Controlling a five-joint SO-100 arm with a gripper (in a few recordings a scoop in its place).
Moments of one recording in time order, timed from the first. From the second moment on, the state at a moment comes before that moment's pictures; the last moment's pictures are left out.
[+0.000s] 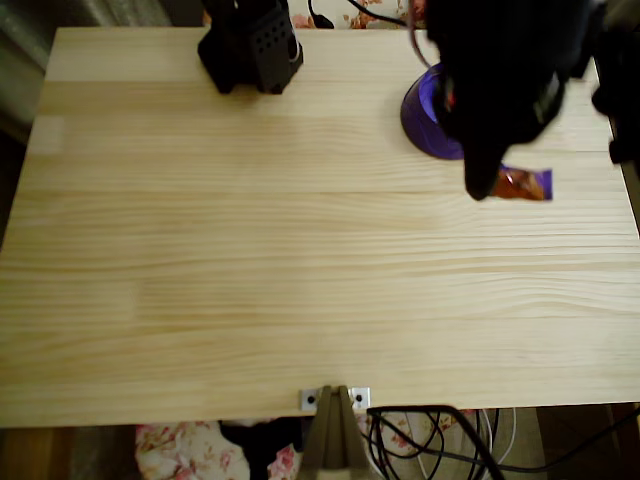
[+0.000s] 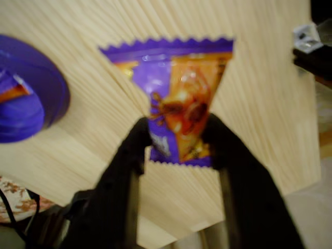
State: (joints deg) arm -44.7 83.7 51.3 99.3 65.3
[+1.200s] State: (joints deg) arm -63.8 134.7 121.9 71.9 56.6
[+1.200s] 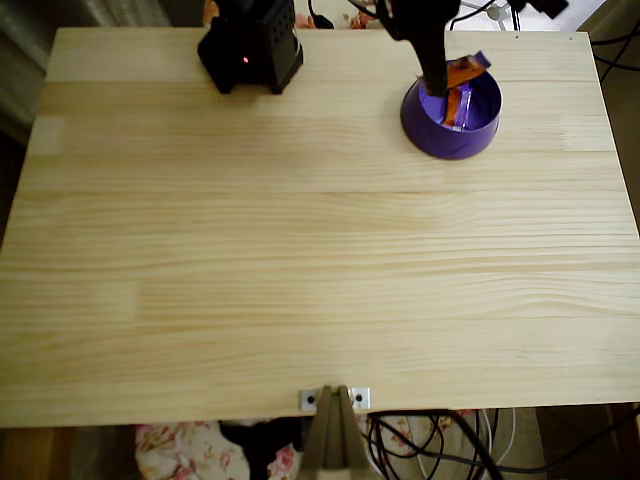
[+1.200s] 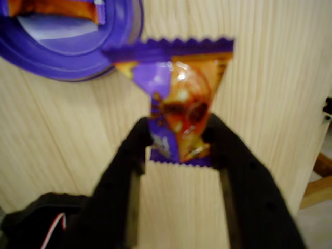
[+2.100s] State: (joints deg) arm -77.4 136.3 131.7 57.1 60.5
